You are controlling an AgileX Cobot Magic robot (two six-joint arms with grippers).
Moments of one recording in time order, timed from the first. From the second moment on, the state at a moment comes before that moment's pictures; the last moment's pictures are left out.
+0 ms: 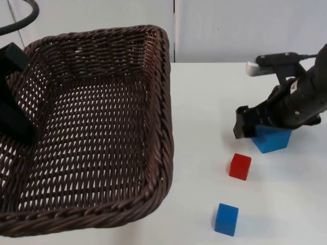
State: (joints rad) right arm 0.37 2.13 -1.16 0.00 0.12 0.05; left arm 0.04 1.42 -0.82 -0.65 1.01 0.36
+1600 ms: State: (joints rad) right arm 0.37 1.41 -1.17 -0.07 0.53 0.04; left arm 0.04 1.42 -0.82 -0.65 1.00 0.36
